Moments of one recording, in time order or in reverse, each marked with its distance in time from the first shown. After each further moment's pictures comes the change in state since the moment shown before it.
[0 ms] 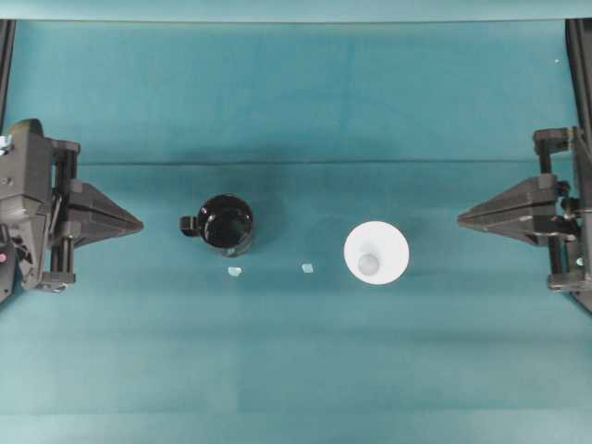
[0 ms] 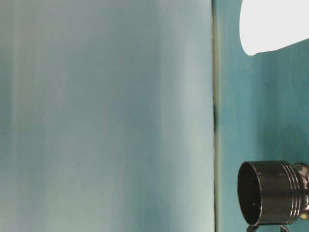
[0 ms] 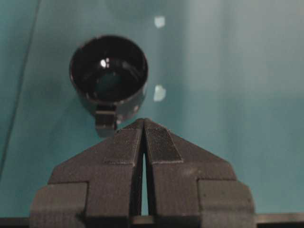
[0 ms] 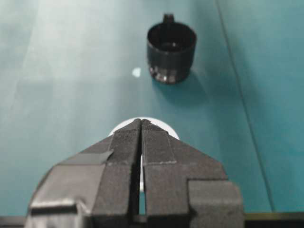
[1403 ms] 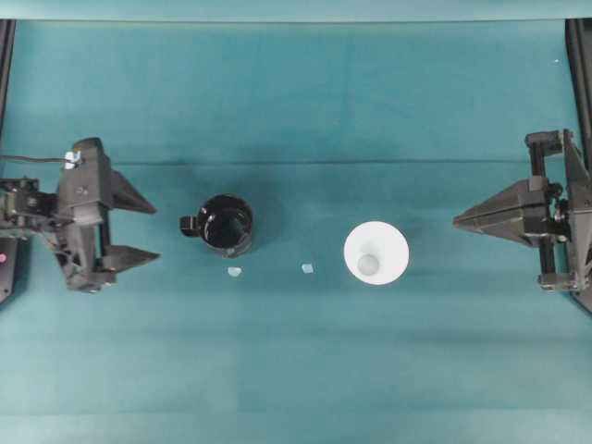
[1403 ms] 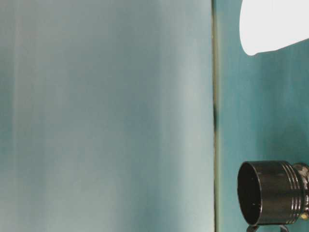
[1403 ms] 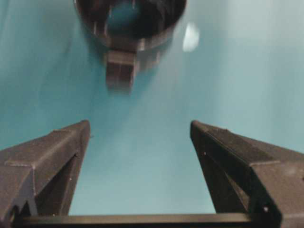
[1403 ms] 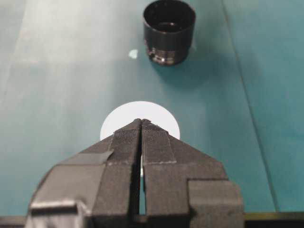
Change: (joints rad) left arm 0.046 0.341 0.058 0.002 -0.267 -0.046; right arm -0.011 0.015 -0.003 0.005 0.032 0.000
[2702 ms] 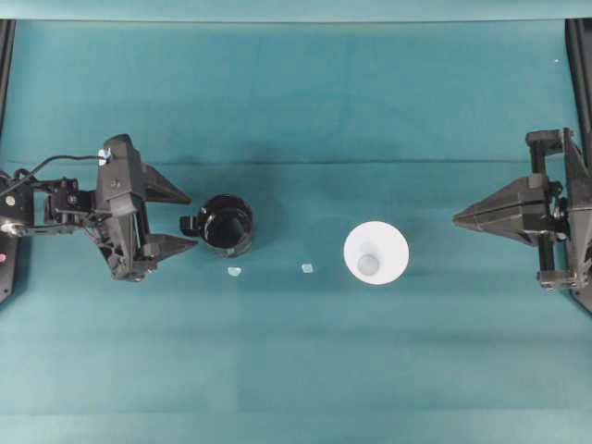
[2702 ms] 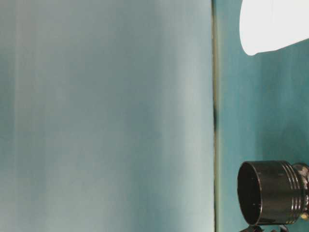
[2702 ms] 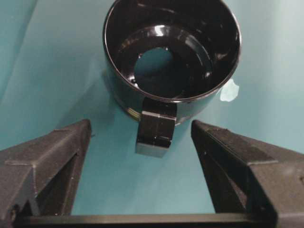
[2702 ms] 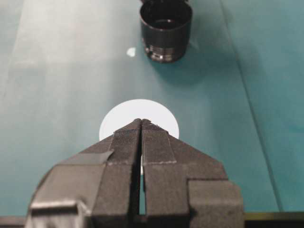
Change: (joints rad) left arm 0.061 0.264 -0.003 0.002 -0.354 0.000; right arm -0.006 0.000 0.000 0.000 0.006 0.026
